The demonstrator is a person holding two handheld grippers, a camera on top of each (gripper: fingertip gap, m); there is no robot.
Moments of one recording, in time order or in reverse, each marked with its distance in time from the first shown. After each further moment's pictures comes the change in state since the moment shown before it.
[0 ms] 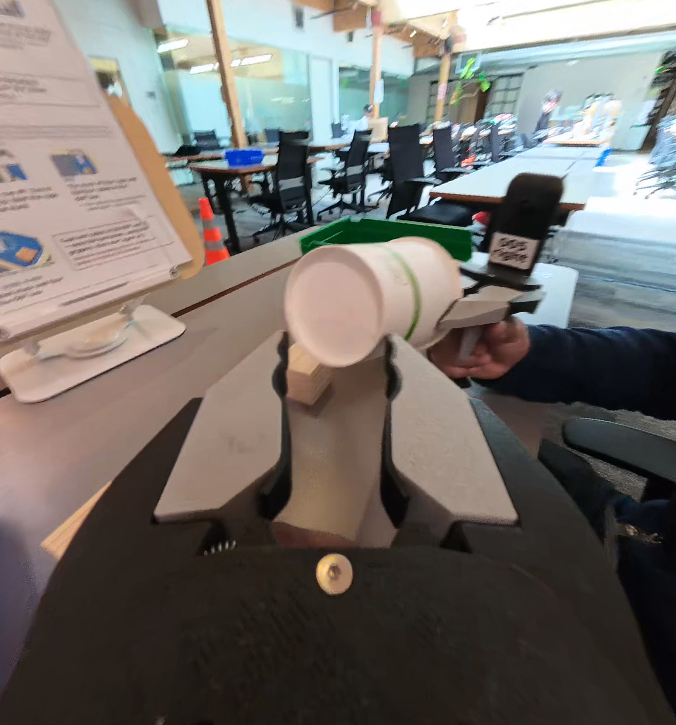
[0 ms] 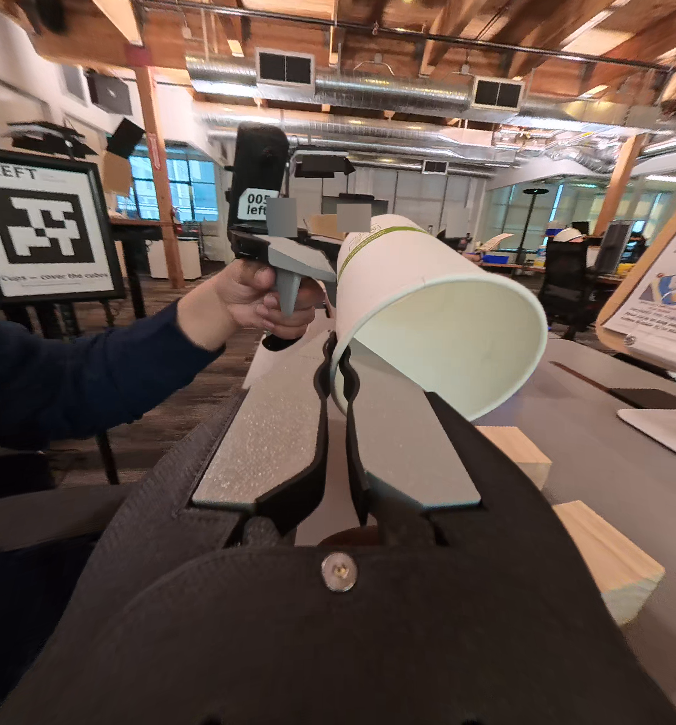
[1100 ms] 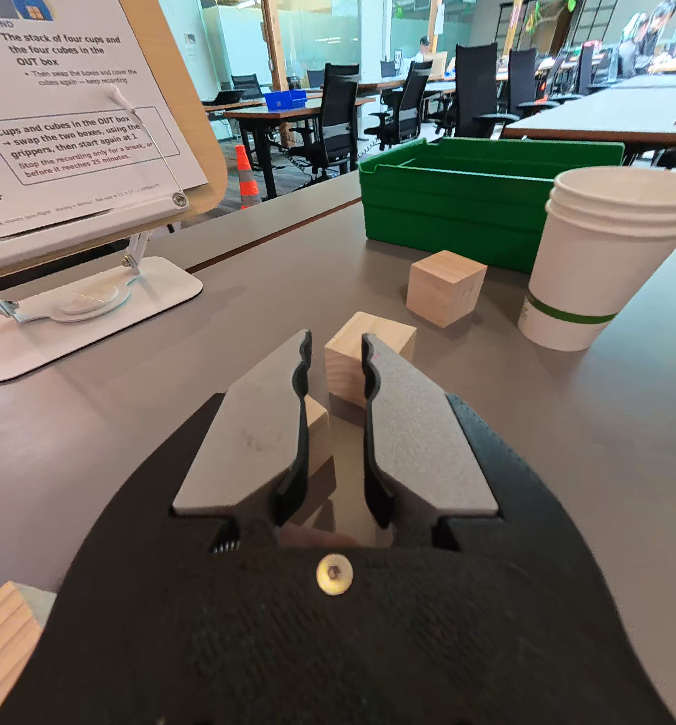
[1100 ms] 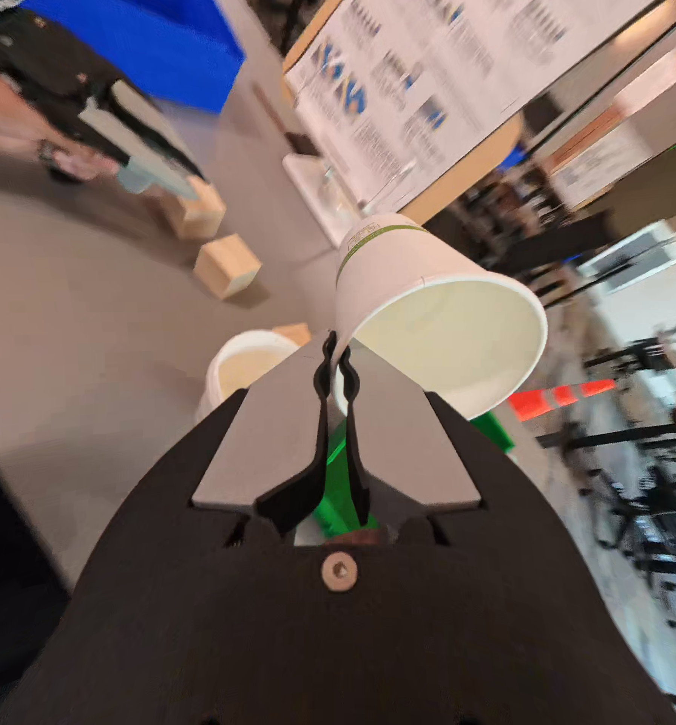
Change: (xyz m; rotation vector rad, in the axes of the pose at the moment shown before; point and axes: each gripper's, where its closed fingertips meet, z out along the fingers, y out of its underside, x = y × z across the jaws) left arm -0.060 0.086 0.117 -0.099 -0.116 0.024; right arm 0.070 -0.102 -0.181 -0.856 0.702 -0.452
